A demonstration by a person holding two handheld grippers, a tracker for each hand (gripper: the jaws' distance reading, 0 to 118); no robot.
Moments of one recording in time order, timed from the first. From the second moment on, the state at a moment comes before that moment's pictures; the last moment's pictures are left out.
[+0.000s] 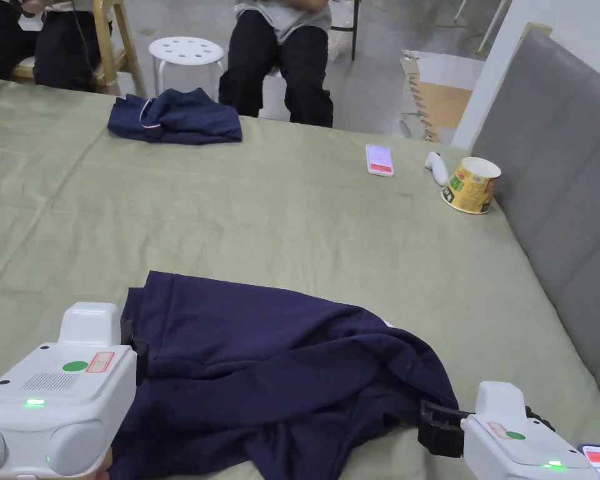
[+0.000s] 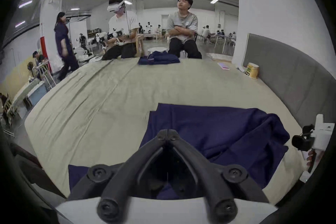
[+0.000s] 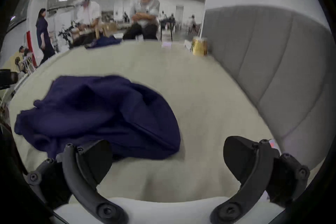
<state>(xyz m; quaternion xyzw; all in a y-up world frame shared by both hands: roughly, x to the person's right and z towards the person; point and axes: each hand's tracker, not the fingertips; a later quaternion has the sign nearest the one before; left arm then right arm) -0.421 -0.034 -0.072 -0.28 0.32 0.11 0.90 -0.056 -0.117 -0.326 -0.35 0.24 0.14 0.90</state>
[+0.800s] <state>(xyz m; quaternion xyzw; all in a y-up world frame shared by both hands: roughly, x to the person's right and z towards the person) -0.591 -0.127 -0.208 -0.41 0.30 0.22 0.83 -0.072 -0.136 -0.363 -0.34 0.28 0.12 0.89</state>
